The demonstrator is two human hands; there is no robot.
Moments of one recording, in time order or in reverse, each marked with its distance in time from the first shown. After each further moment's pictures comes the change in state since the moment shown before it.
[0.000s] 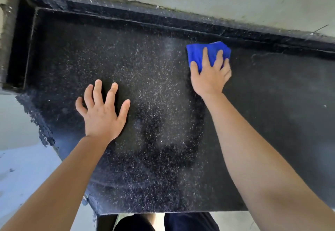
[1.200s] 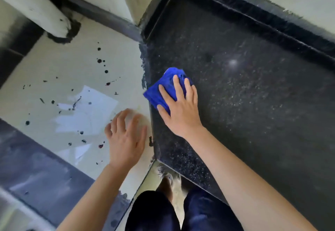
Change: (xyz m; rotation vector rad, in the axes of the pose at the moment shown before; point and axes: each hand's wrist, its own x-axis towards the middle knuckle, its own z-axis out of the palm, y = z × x) left_hand -0.217 -0.104 -0.024 -0.045 0.160 -0.344; right_hand -0.246 -0.150 0.070 -0.132 -0.199 -1.074
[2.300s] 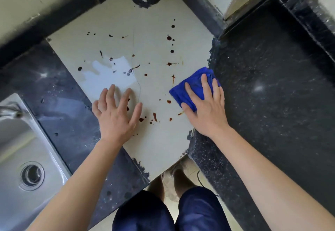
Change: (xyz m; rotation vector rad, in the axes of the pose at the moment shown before) left_hand -0.031 -0.110 -0.026 0.022 0.063 -0.490; right_hand 0.022 -0.058 0.001 -0.112 -0.157 -0.246
